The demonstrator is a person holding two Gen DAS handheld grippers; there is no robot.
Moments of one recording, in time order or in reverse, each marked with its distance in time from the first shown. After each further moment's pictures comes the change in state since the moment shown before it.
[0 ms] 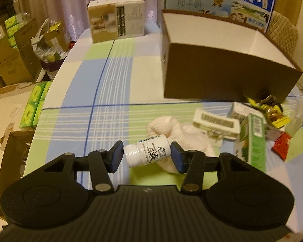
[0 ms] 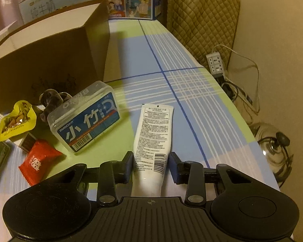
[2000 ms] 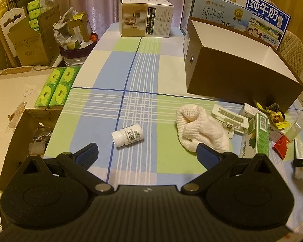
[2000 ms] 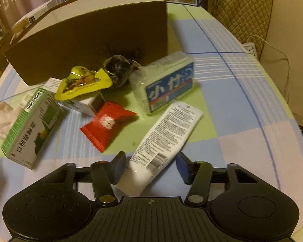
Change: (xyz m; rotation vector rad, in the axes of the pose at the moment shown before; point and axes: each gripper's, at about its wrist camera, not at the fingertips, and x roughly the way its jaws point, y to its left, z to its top) left arm -0.040 0.046 -0.035 -0.124 -0.009 0.029; right arm -0.023 0.062 -0.031 -0.089 0.099 0.143
